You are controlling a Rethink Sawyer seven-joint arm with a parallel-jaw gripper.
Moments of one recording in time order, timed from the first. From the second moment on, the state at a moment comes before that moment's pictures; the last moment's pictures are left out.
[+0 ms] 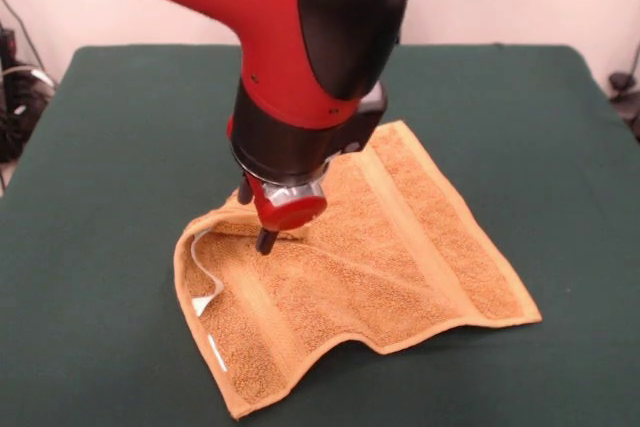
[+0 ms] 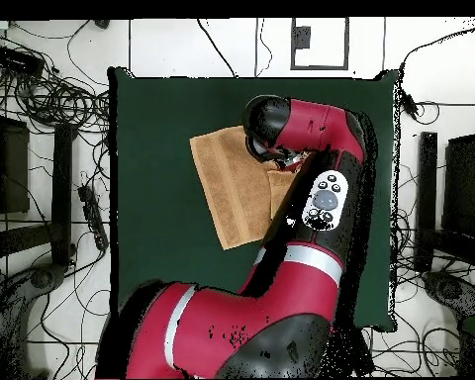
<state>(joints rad) -0.05 -0.09 -0.43 0.83 0.14 1.05 2.69</state>
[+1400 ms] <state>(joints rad) -0.05 -0.04 -0.43 0.89 0.14 1.00 2.69</state>
